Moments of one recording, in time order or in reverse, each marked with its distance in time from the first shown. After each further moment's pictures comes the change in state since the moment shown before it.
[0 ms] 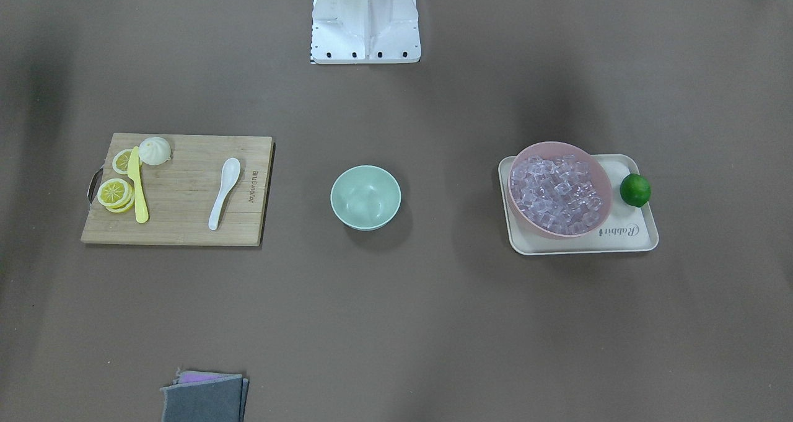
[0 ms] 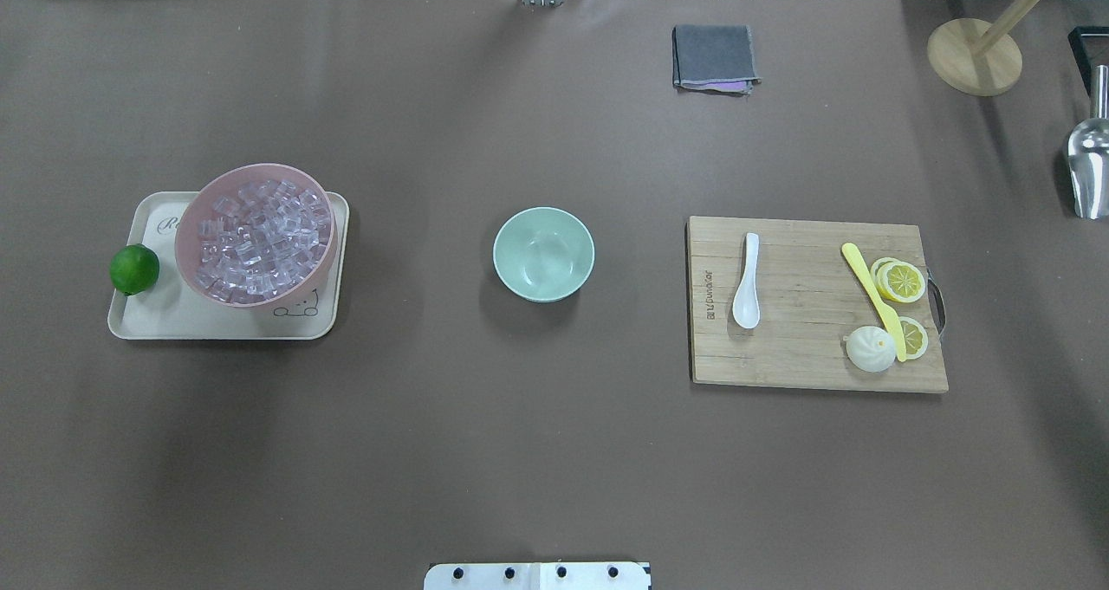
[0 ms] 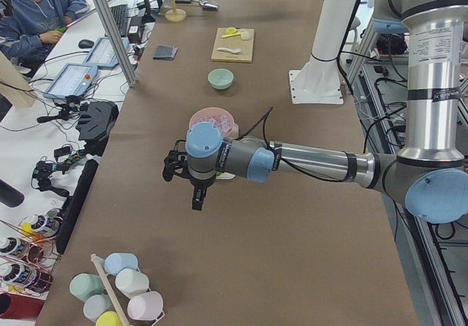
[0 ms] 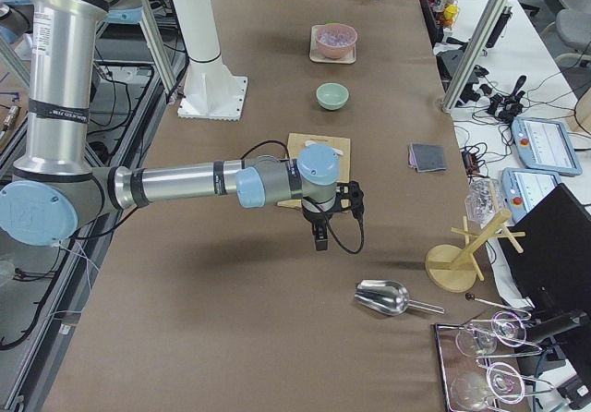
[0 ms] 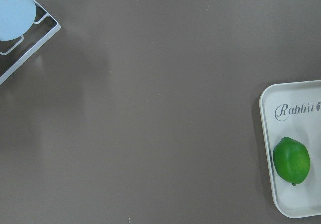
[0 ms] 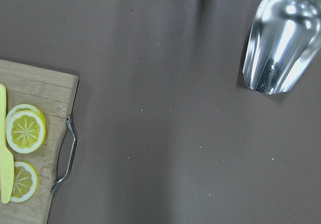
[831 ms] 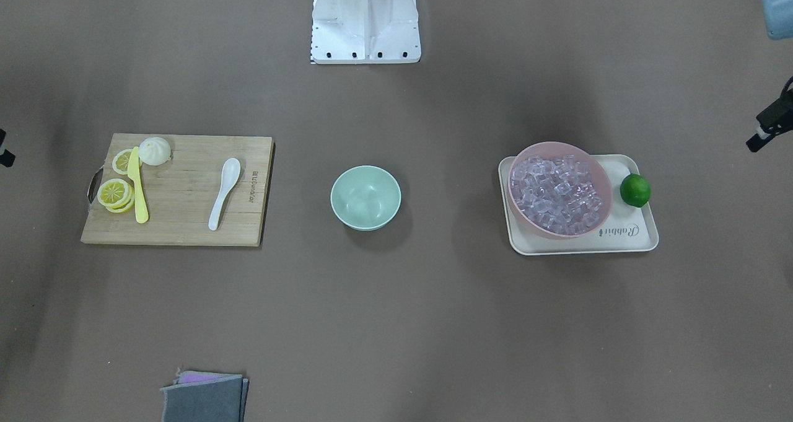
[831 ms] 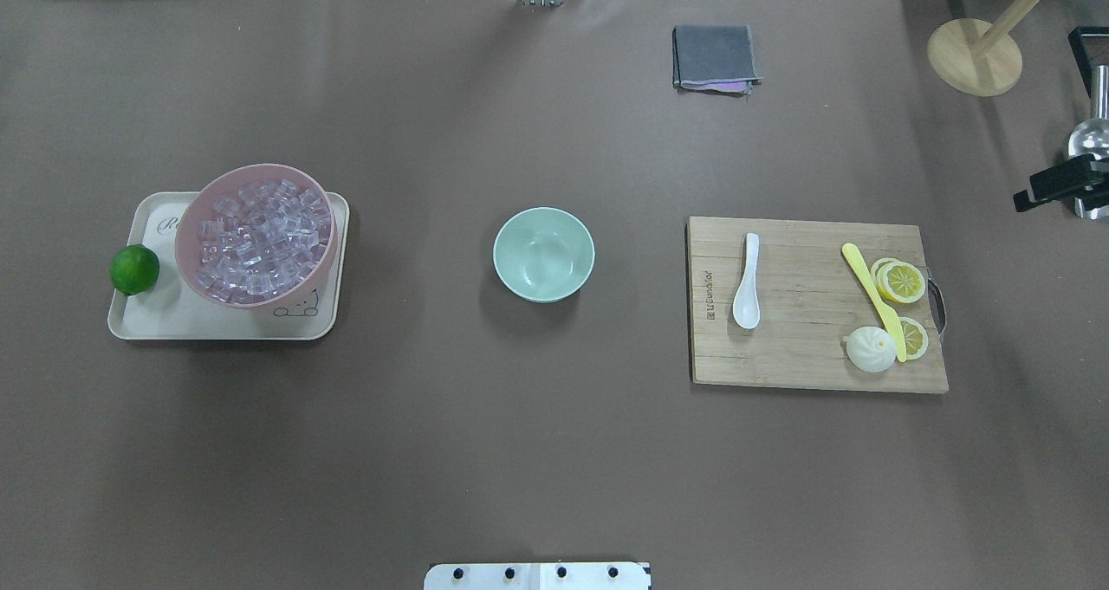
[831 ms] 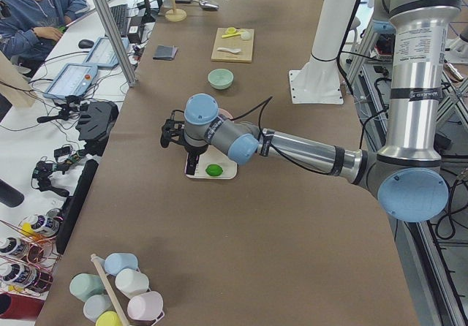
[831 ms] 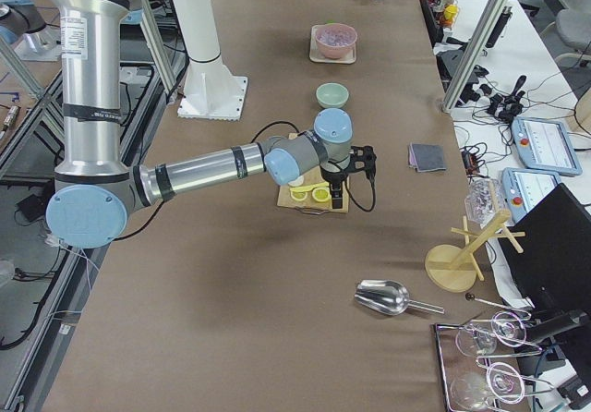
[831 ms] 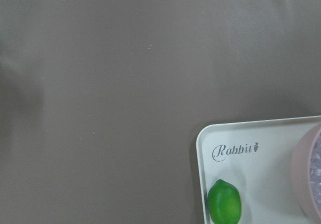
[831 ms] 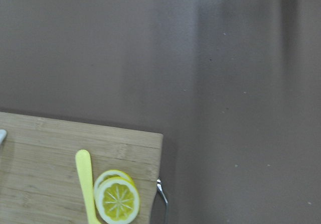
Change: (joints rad) left arm 0.167 -0.091 -0.042 -0.179 0.014 -0.346; right arm -0.211 0.127 0.008 0.190 -0.059 0.465
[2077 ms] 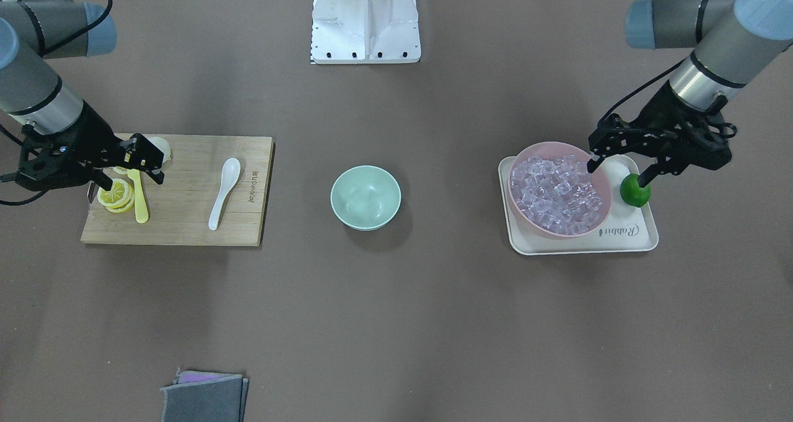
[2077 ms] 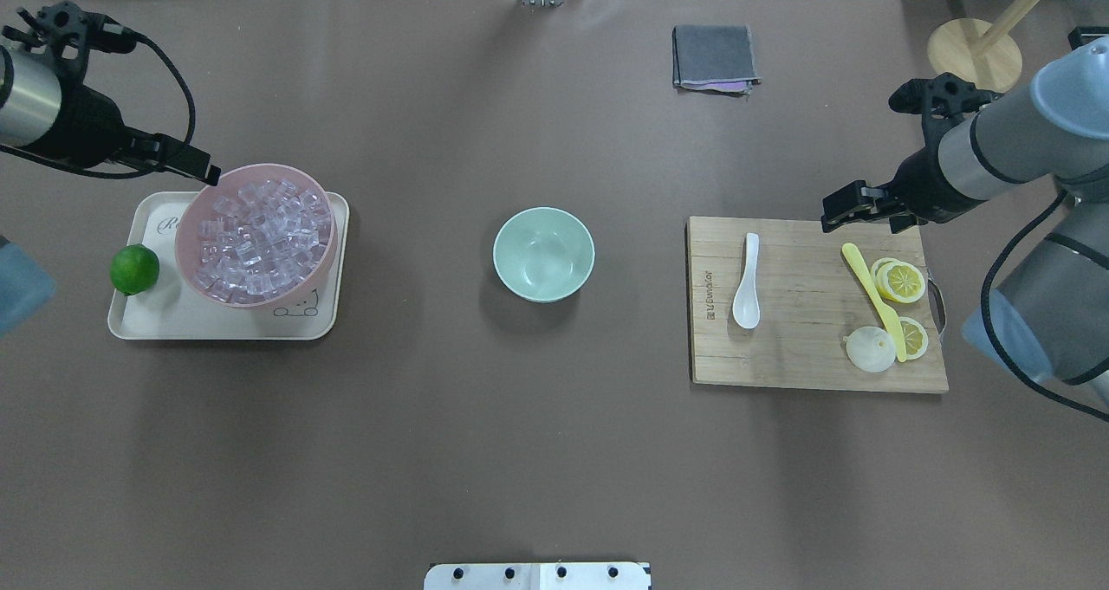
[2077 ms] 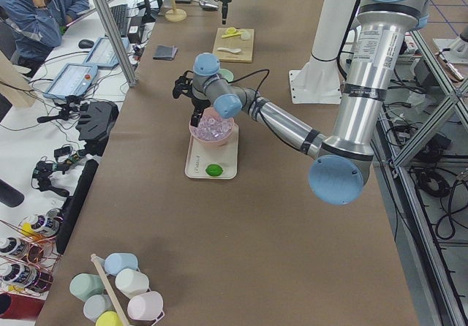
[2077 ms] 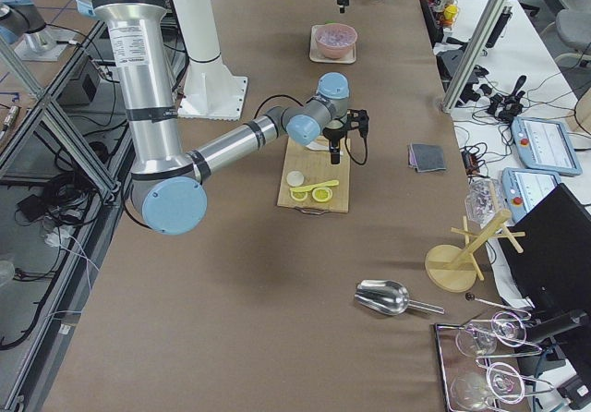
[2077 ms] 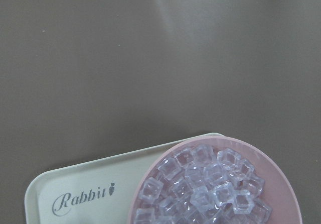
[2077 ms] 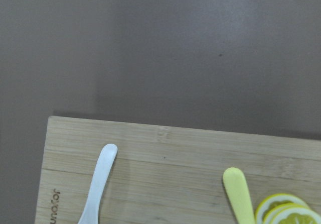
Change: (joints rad) left arm 0.377 -0.194 -0.047 0.006 0.246 -0.185; right arm -0.334 0.196 -0.013 0.006 -0.200 0.360
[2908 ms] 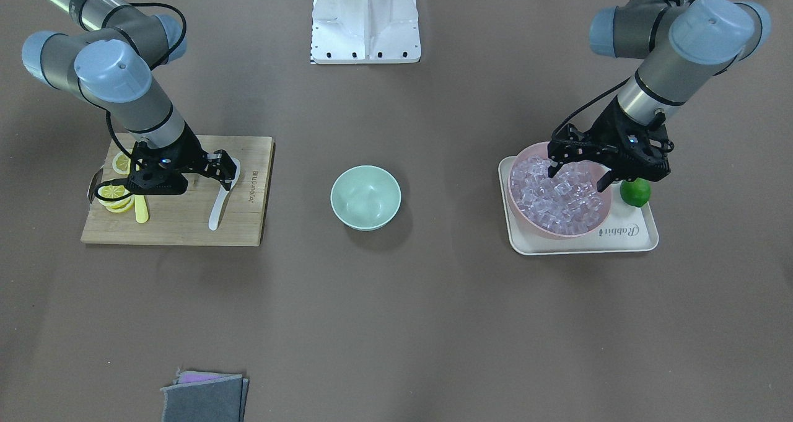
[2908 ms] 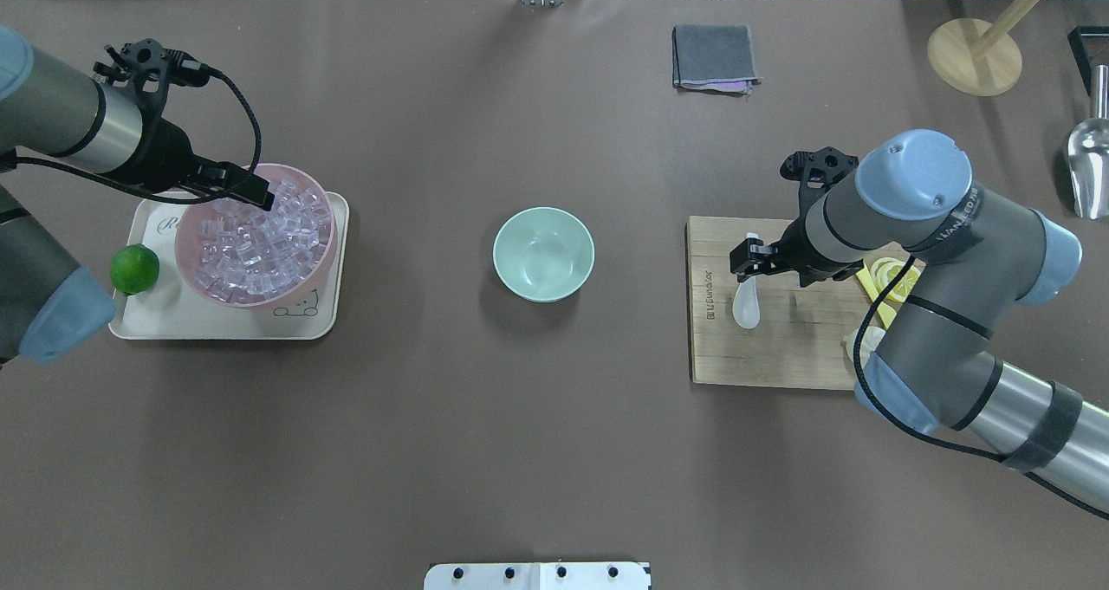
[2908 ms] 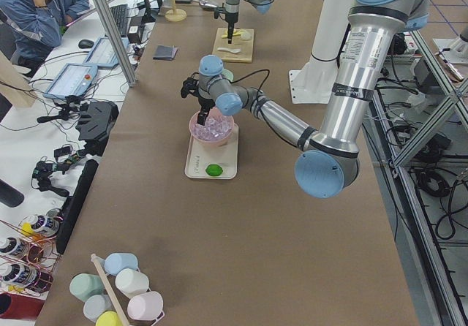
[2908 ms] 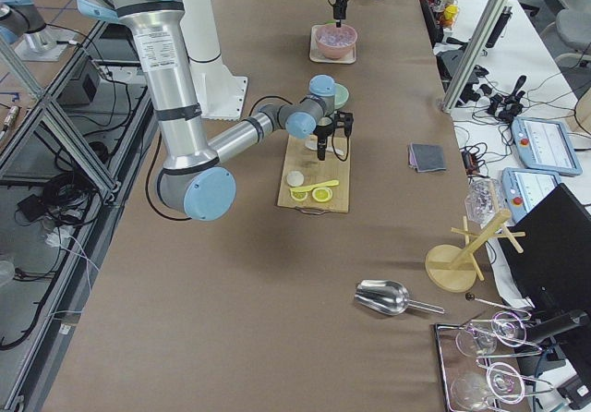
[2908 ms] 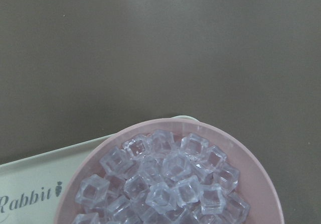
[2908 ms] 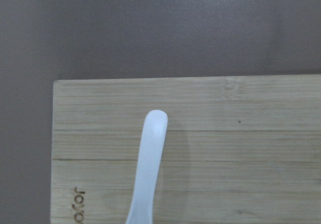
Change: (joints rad) left arm 0.074 -0.051 0.040 -0.002 0.027 -0.055; right arm -0.191 0.116 -0.131 0.001 -0.137 0.211
